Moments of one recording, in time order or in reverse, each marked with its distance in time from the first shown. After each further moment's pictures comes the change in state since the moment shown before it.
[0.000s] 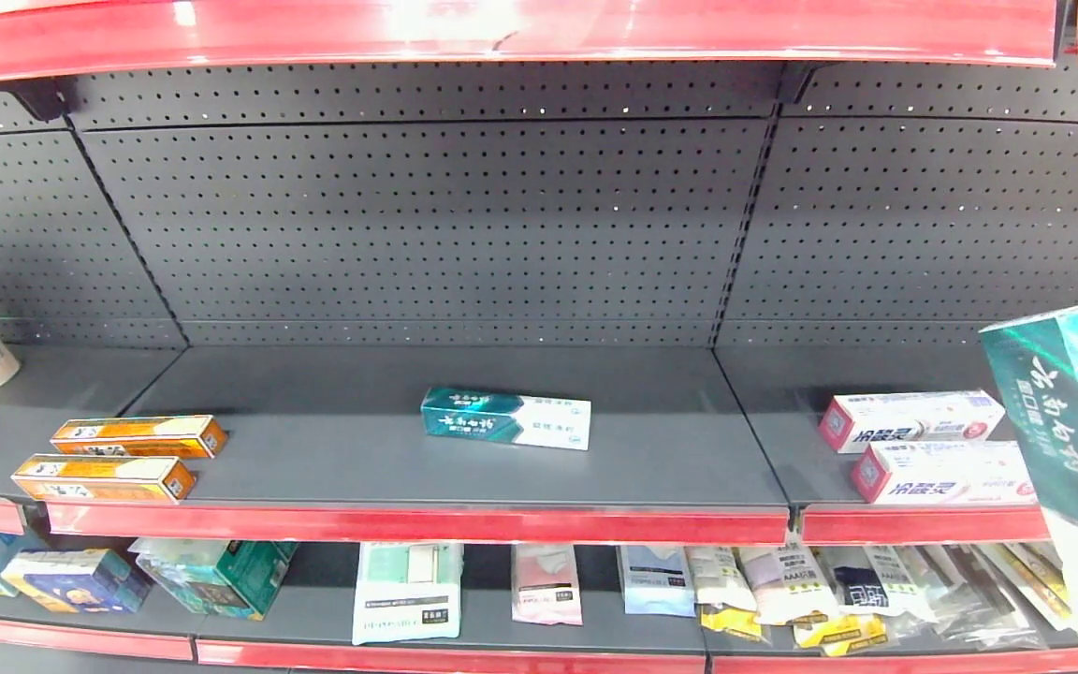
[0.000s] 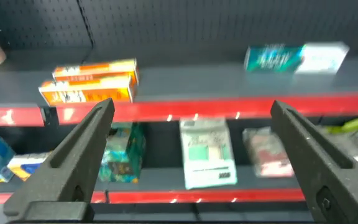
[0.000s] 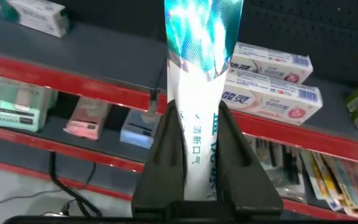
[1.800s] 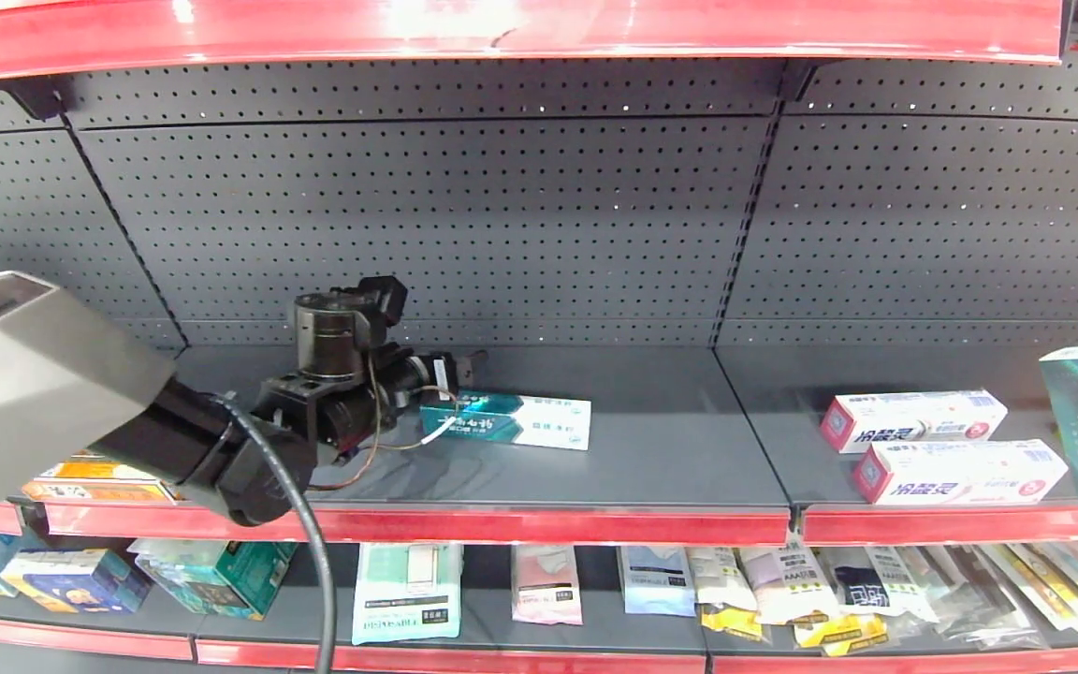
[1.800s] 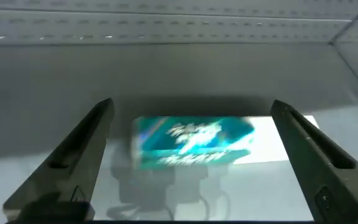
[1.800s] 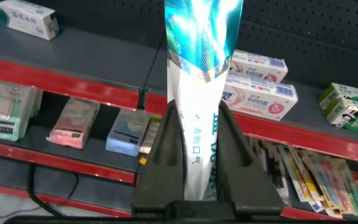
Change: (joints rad) left arm -0.403 1.952 -0.764 -0.913 0.056 -0.230; right arm -0.001 -0.200 0.047 0.090 -0.056 -0.043
